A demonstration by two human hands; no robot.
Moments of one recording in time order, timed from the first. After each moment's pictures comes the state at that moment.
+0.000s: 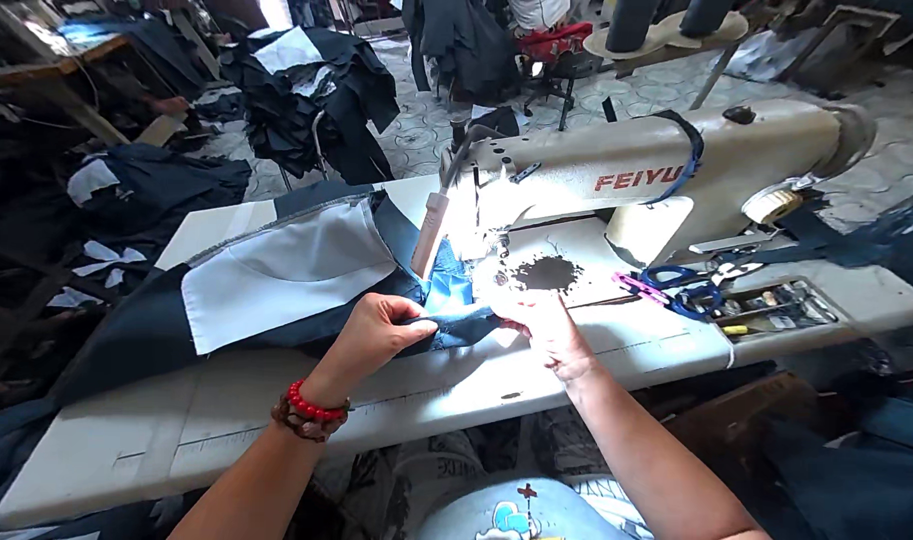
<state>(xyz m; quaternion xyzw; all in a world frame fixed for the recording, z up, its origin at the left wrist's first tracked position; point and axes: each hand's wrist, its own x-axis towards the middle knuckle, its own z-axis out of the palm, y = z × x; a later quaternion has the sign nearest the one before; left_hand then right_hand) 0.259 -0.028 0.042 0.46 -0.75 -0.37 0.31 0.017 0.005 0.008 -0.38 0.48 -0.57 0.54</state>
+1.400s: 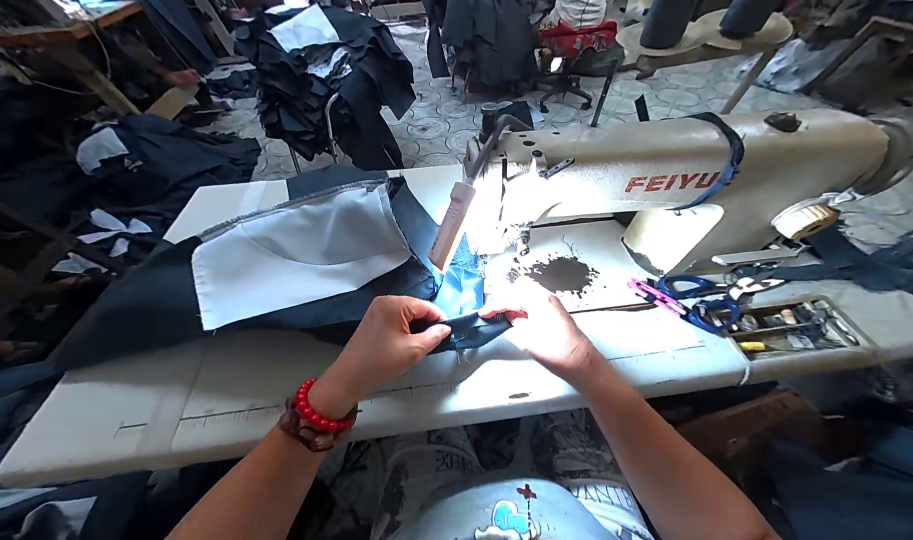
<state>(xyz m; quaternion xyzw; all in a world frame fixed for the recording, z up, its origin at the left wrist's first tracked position) 0.259 -0.013 0.038 0.42 -0.80 -0.28 0.31 0.021 0.009 0.026 -0.75 0.49 -0.38 0.24</state>
